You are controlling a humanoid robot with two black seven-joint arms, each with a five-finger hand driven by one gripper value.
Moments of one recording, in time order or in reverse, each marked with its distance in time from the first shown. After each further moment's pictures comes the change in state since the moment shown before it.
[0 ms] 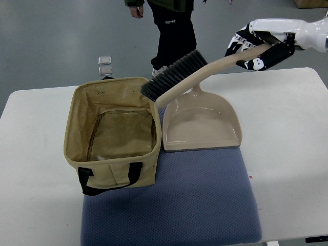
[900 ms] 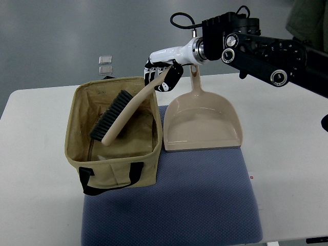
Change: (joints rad) left arm 0.000 0.000 -0.002 0.000 0.000 -0.001 0.000; right arm 0.273 0.702 -0.390 -0.589 -0.242 0.011 0.035
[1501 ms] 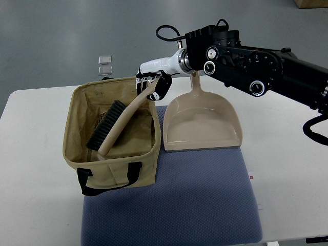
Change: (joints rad) left arm 0.000 0.000 0.000 0.000 0.001 0.000 0.000; right arm -0.008 0.082 -0.008 -0.067 -0.043 -0.007 0.002
